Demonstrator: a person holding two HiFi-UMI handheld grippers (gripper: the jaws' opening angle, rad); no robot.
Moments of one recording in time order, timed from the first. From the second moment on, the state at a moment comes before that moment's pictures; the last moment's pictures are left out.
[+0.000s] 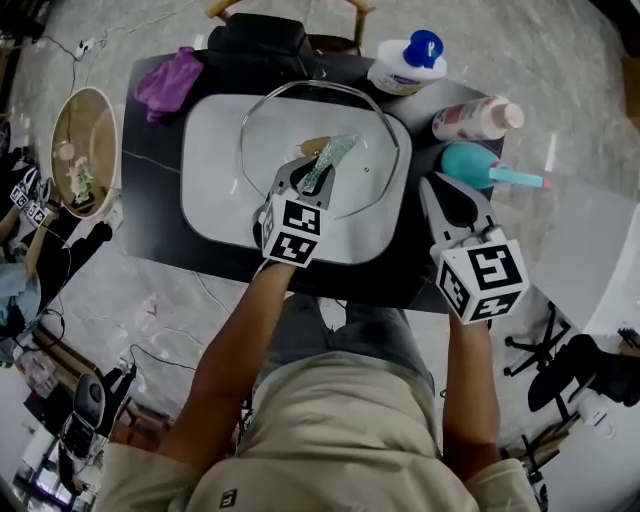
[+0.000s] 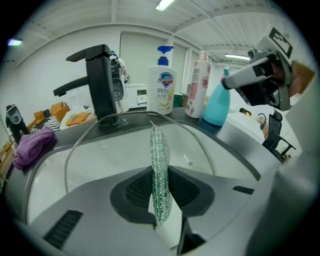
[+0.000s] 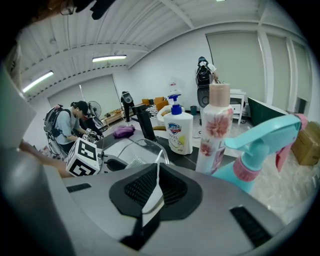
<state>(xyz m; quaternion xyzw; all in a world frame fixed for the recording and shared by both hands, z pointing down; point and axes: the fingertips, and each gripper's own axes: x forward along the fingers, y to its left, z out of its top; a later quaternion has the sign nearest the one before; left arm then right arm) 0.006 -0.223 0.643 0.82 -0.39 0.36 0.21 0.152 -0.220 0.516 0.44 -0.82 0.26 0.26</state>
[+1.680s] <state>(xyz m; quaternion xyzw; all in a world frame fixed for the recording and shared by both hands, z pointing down) 0.010 -0.179 0.659 0.82 -0.36 0.39 0.21 0.131 -0.218 0.530 0.43 -0.82 0.27 0.26</state>
